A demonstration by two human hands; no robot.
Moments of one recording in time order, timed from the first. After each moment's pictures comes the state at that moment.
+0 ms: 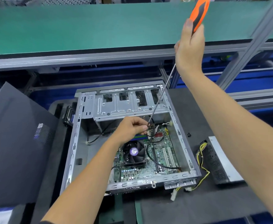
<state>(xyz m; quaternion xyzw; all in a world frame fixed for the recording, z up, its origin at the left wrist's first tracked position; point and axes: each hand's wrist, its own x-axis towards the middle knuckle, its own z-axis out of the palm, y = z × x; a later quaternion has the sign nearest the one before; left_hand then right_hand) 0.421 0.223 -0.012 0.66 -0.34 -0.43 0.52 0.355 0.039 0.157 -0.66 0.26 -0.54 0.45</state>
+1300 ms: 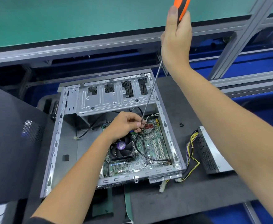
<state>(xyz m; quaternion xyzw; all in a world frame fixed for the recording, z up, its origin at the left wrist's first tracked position) 0.401 0.200 -0.024 0.65 -0.37 -0.47 0.47 0.336 0.027 0.137 -0.65 0.25 -0.54 0.47</state>
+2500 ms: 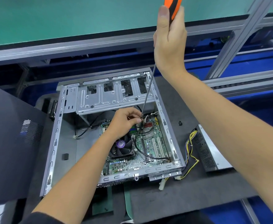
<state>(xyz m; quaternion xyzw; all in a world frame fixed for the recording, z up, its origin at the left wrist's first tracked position) 0.401 0.196 -0.031 0.72 -0.44 -0.29 0.46 0.334 0.051 0.139 -0.69 0.17 -0.55 0.43</state>
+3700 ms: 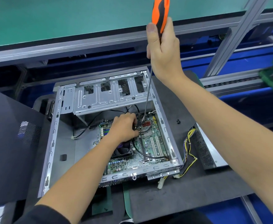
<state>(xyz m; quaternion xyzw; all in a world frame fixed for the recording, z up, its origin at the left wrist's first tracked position) 0.395 0.189 -0.052 0.82 -0.54 -0.17 0.08 0.320 0.050 0.125 -0.76 0.17 -0.48 0.41</state>
